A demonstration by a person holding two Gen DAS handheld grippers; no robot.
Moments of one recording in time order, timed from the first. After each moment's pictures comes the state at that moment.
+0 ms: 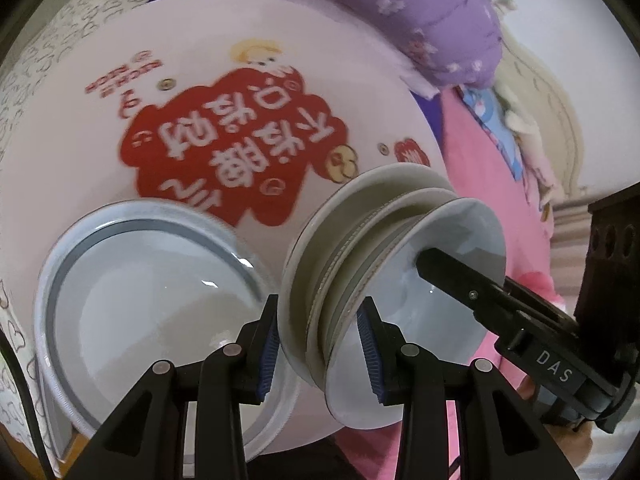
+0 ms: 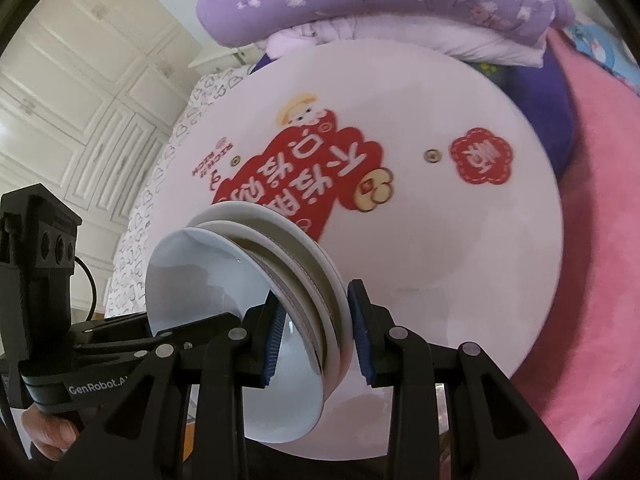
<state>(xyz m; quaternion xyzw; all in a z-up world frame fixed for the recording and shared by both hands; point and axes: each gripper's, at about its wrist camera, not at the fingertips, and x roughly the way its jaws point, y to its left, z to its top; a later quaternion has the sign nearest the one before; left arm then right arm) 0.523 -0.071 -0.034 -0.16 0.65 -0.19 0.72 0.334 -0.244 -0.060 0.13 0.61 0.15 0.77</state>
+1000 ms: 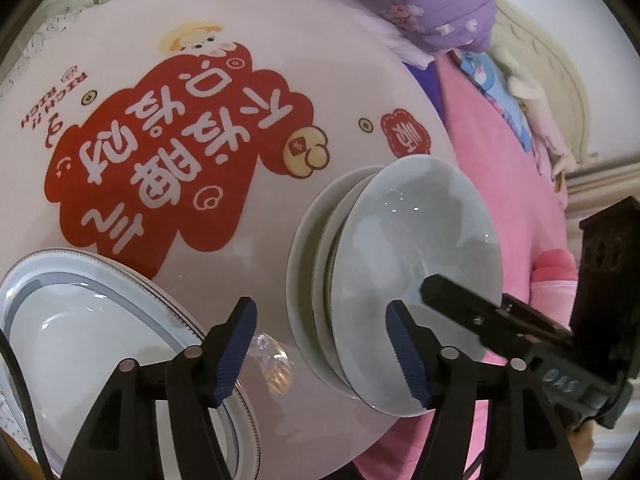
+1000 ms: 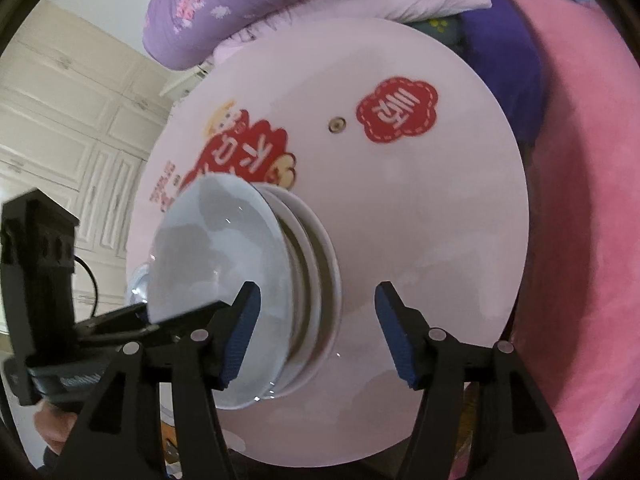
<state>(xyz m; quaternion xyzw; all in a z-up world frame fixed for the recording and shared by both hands) 0.548 -0.141 -0.082 -0.10 0.66 -0.20 0.72 0.330 -0.312 -0.121 0.21 0.63 0.11 0.74</state>
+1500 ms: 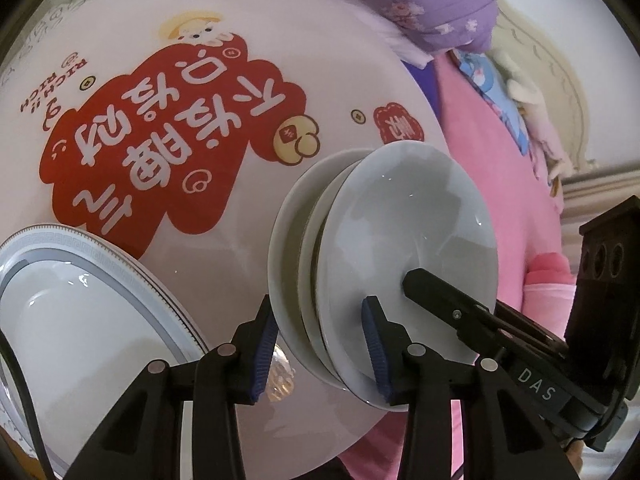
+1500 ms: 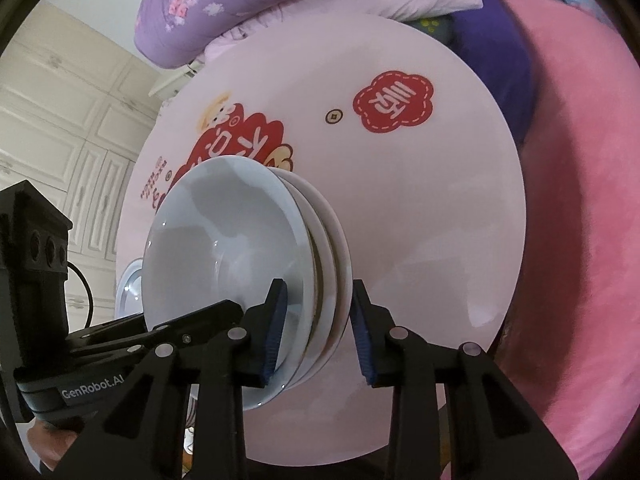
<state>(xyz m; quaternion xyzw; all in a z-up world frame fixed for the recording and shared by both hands) 0.540 -0.145 -0.080 -0.12 0.66 -0.20 0.71 0.324 -0.305 -0.112 0.20 0.62 0.09 0.75</state>
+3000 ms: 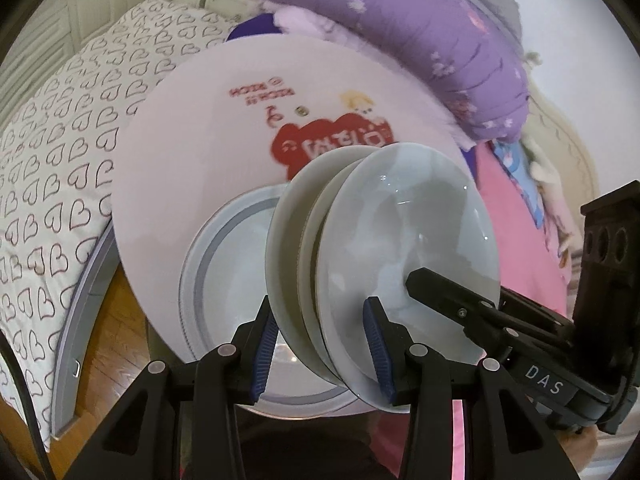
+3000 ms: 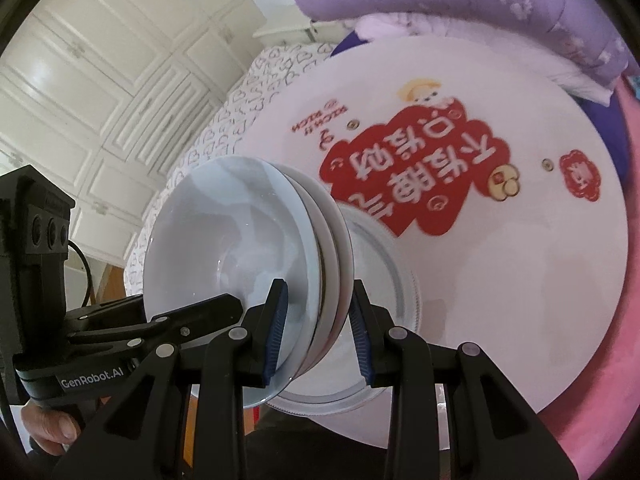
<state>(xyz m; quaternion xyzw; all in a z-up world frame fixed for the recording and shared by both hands) 0.422 0.070 0.020 -0.18 0.60 -0.11 0.77 0.298 -0.121 -0.050 0.09 0.61 0.25 0.75</state>
